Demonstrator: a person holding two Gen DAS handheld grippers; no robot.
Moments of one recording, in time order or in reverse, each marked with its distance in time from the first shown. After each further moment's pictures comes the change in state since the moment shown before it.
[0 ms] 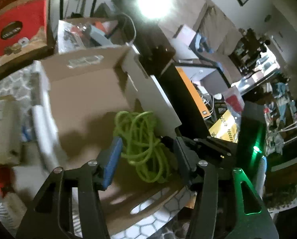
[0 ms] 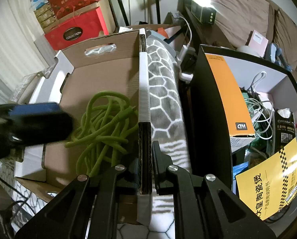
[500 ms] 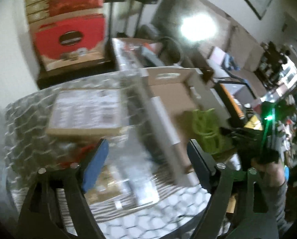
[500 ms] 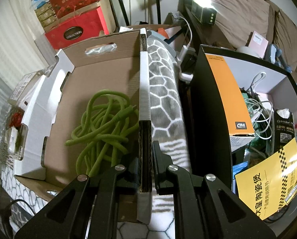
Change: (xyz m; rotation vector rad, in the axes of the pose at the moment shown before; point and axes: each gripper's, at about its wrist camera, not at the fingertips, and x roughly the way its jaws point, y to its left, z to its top) left arm -0.109 0.099 -0.053 -0.055 -0.142 0.230; right arm 0.000 0.002 -0.001 -0.005 -0.001 -0.004
